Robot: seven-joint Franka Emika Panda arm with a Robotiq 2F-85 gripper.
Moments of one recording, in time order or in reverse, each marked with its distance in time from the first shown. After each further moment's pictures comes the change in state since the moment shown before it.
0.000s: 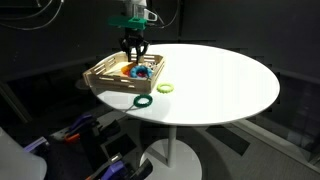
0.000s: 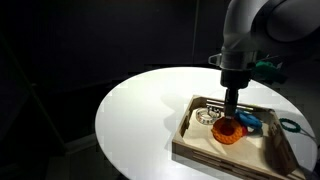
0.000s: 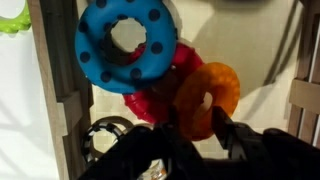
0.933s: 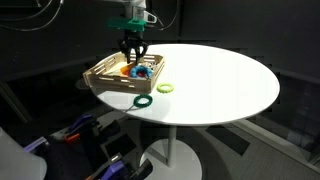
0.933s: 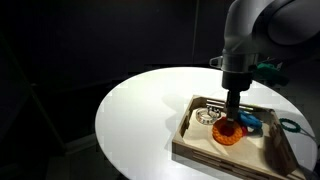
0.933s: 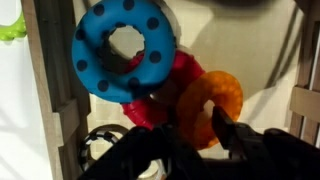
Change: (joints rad) arm 0.000 0.000 0.000 -0.014 0.000 0.000 -0.002
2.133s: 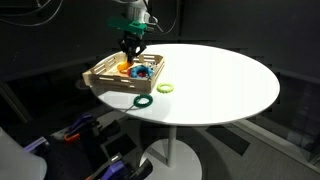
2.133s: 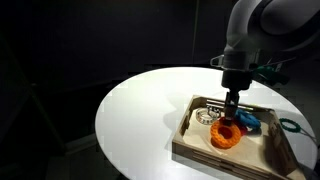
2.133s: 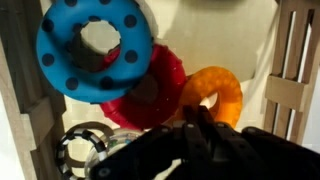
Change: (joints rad) arm -0.013 -0.002 0.001 -0.003 0.171 0.005 -0.120
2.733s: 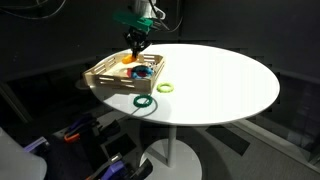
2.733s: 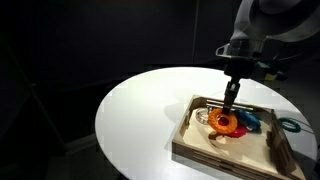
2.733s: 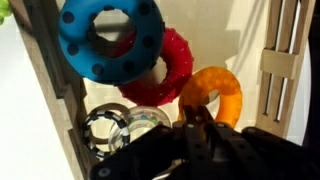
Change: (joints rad) arm -0.054 -0.042 -0.012 0.004 0.121 0.000 -0.076
